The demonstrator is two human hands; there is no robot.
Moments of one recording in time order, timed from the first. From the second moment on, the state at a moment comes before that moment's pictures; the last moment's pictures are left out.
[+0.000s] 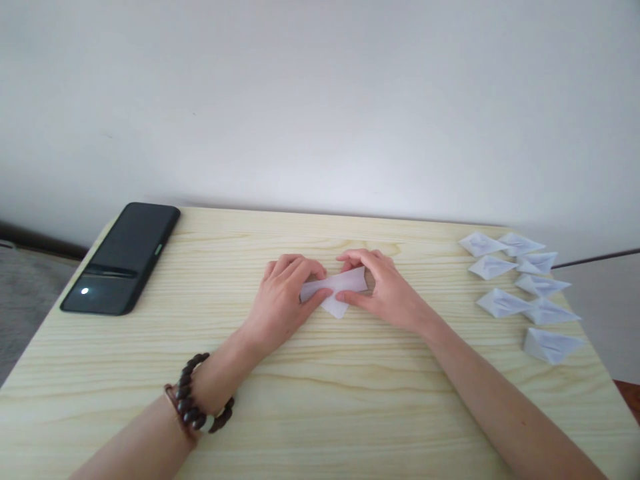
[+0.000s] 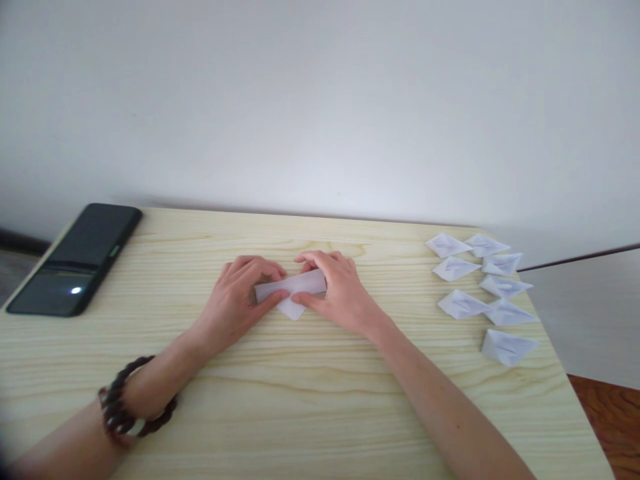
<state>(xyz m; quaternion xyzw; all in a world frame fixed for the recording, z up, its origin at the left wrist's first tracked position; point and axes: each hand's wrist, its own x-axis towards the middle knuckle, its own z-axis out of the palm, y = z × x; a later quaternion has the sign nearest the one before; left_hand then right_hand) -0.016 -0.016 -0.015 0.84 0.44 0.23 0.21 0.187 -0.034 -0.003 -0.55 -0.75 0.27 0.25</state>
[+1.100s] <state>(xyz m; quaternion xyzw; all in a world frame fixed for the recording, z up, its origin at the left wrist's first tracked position) -0.020 -0.012 0.001 0.65 0.47 0.28 0.53 0.192 -0.038 -0.007 -0.52 -0.62 0.46 0.36</state>
